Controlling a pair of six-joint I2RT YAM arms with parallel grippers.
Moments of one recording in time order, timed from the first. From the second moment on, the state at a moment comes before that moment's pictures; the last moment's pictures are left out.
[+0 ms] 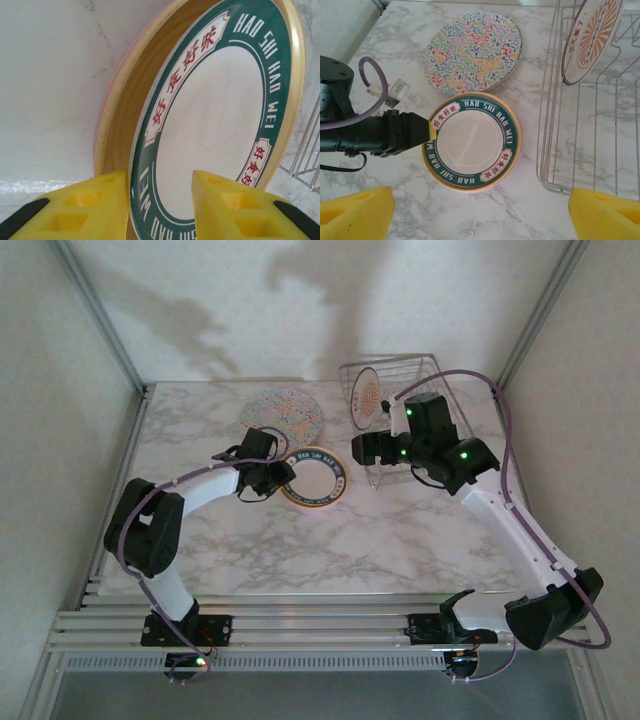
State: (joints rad) left arm -0.40 1.75 1.09 -0.34 0.21 -0.97; right arm 0.52 1.29 1.40 -0.79 -0.12 0.23
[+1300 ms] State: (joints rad) left arm -0.44 1.26 1.31 -0.36 0.05 -0.94; right arm 0.33 2.14 2.08 -0.82 0.14 0.29
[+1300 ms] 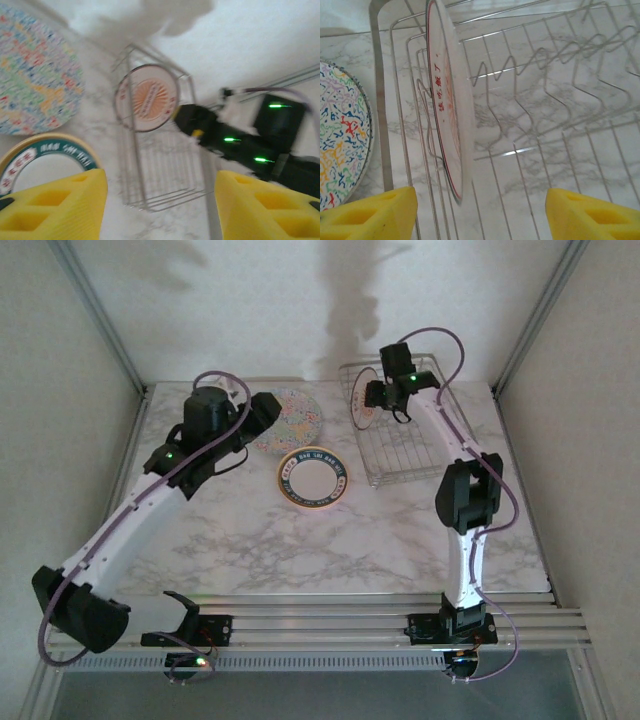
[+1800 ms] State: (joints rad) left arm -0.44 1.10 1.28 -0.26 0.07 -0.95; right arm 0.32 2.34 2.30 -0.86 0.14 0.27
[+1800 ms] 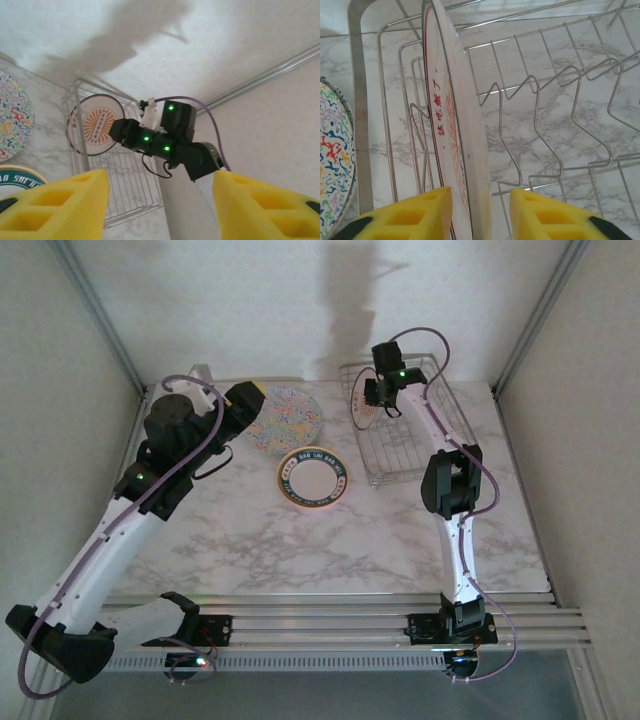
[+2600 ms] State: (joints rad) left arm -0.44 1.13 1.28 -0.24 0.08 -0.95; right arm 0.36 2.35 2.37 -0.92 0.28 0.24
